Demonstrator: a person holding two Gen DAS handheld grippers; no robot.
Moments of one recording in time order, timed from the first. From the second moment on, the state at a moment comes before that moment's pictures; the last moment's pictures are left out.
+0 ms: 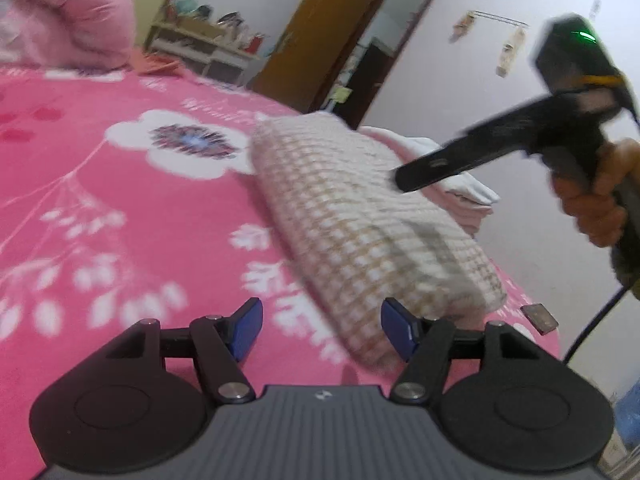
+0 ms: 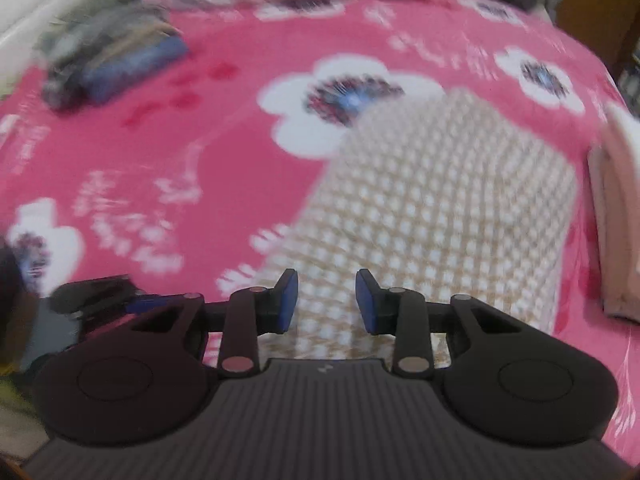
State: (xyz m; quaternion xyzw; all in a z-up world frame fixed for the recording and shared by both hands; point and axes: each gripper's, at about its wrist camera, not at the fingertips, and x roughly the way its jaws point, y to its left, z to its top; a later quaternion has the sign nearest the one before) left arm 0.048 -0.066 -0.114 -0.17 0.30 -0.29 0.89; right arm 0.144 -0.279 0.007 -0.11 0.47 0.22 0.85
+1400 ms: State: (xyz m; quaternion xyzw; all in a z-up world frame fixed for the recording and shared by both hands) left arm 0.082 -0.132 -0.115 -0.12 0.33 -0.30 0.89; right arm 0.189 -0.300 -0.069 -0.18 0.48 0.17 0.84
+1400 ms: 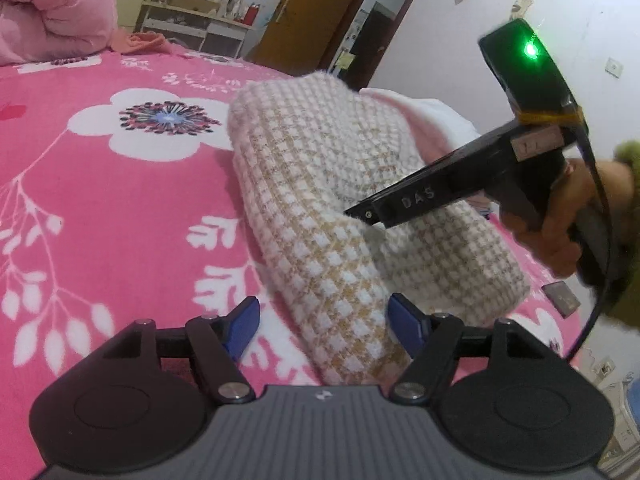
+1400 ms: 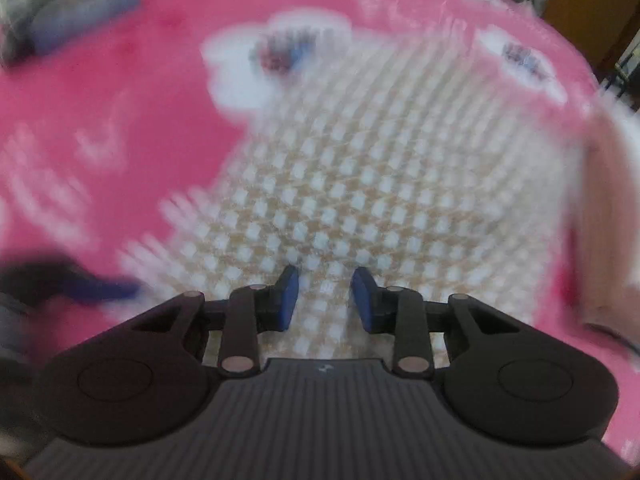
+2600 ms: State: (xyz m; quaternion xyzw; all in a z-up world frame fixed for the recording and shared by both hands) left arm 0.075 -0.120 -0.129 -0.16 0.29 -0.32 0.89; right arm 0.293 -0.272 -0.015 -0.11 0.47 0.13 0.86
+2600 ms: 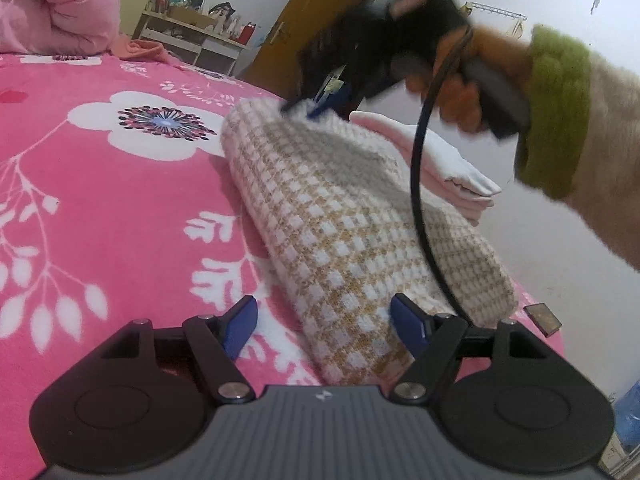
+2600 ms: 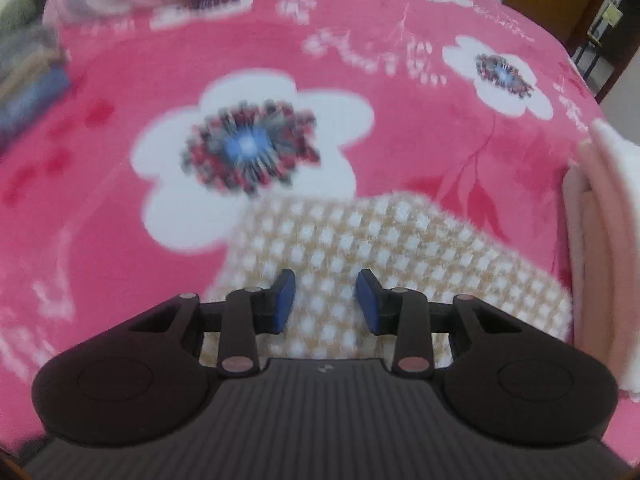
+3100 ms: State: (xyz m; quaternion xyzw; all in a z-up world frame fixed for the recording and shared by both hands) left arm 0.078 -0.113 -0.130 -0.17 0.29 -0.32 0.88; right arm 0.304 -0.272 -0.059 -0.08 0.45 0.14 0.88
